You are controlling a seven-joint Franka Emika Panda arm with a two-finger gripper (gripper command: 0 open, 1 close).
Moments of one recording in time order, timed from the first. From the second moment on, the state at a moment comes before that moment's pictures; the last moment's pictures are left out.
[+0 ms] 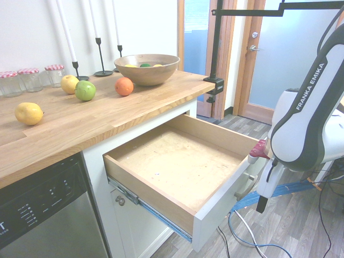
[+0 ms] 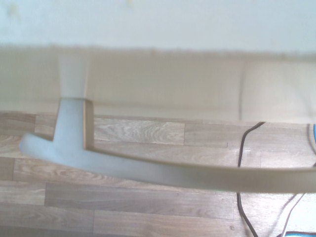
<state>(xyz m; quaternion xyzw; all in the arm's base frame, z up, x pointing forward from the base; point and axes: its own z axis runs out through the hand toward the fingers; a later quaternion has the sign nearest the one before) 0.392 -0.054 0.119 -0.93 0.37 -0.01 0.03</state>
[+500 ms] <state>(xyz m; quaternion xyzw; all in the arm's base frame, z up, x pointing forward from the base) 0.393 -0.048 0.120 -0.93 0.36 -0.01 0.03</state>
